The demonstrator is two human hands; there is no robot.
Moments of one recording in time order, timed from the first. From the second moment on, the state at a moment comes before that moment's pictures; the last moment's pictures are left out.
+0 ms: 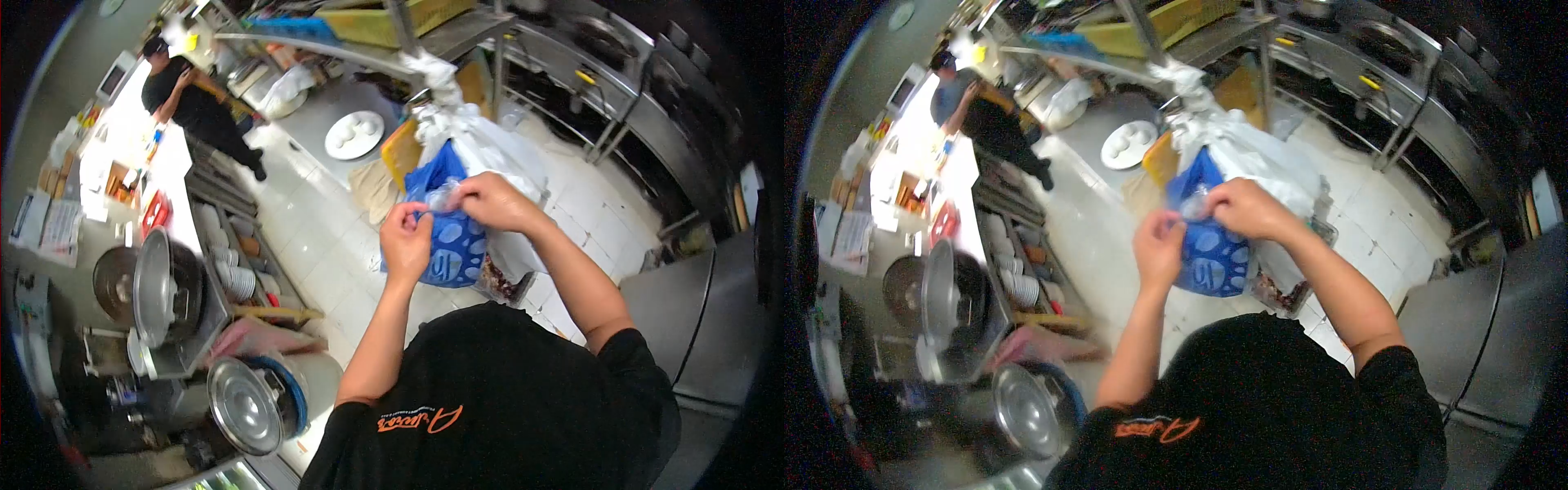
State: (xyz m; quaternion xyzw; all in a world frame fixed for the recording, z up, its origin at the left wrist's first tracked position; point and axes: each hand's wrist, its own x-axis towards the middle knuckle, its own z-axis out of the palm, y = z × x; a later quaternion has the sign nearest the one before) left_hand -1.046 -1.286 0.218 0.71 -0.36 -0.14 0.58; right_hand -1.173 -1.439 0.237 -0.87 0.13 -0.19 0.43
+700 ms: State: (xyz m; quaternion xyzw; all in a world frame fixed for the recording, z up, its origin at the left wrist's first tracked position) left_hand -1.070 -1.296 0.228 0.69 -0.45 -0.07 0.56; right_hand -1.160 -1.426 0.240 -0.97 0.21 0.01 0.15
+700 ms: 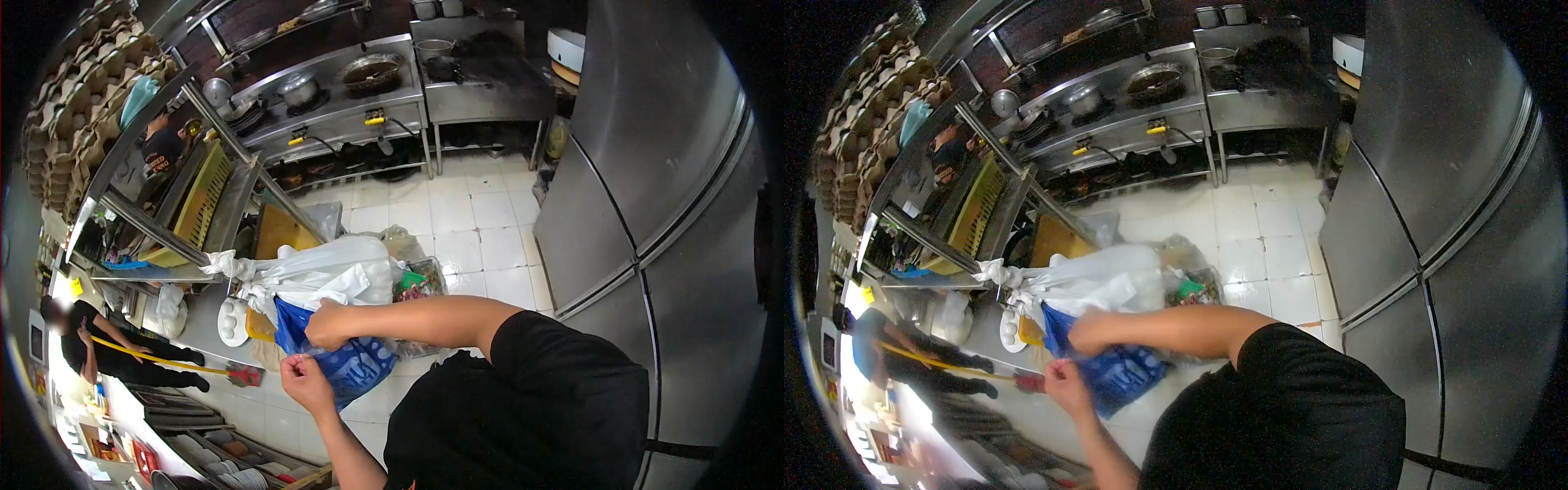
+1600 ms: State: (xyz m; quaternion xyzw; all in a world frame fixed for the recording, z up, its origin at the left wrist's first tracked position) left_hand -1.061 -1.303 0.215 0.63 -0.41 -0.07 0.65; right_hand -1.139 -1.411 0.254 -0.96 0.20 0.05 0.21
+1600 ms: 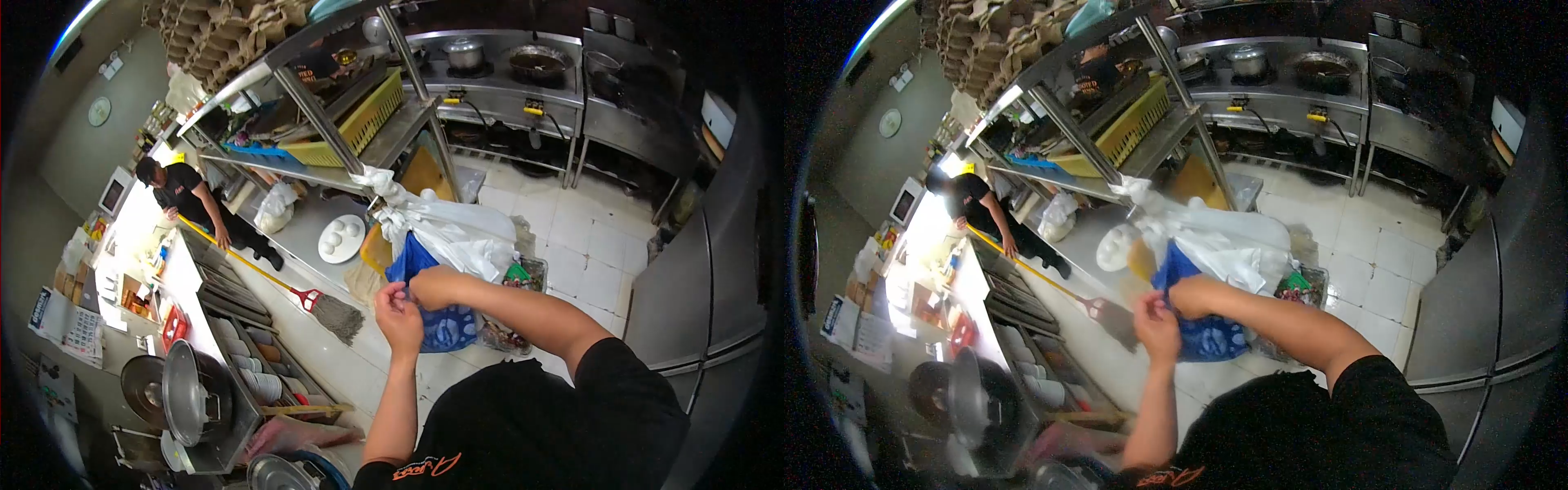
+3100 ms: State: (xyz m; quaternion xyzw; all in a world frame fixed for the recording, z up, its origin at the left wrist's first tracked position) left_hand -1.027 -1.308 0.209 0.77 -0.52 -0.02 0.36; right_hand -1.138 -1.429 0.204 -0.80 0.16 -0.49 0.32
